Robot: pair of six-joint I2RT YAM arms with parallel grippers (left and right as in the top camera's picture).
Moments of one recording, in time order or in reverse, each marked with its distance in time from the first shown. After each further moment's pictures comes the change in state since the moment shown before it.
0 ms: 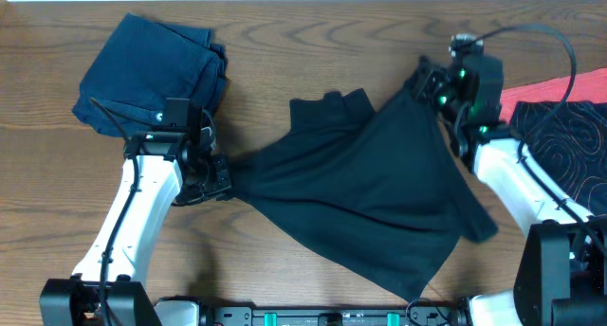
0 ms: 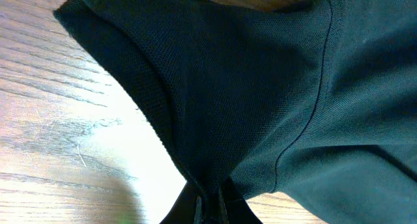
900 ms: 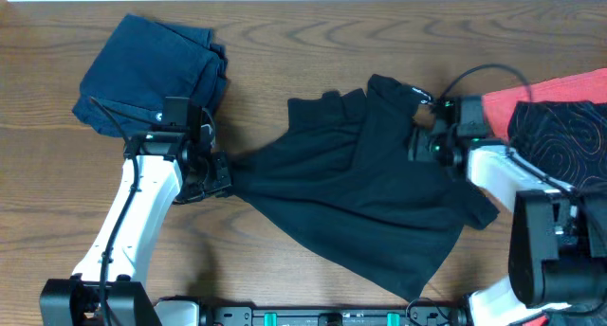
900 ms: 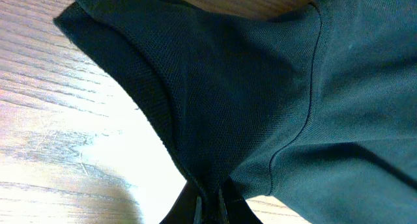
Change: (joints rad) left arm 0.000 0.000 0.000 0.024 -0.008 0.000; right arm -0.024 0.126 -0.157 -0.258 0.042 -0.280
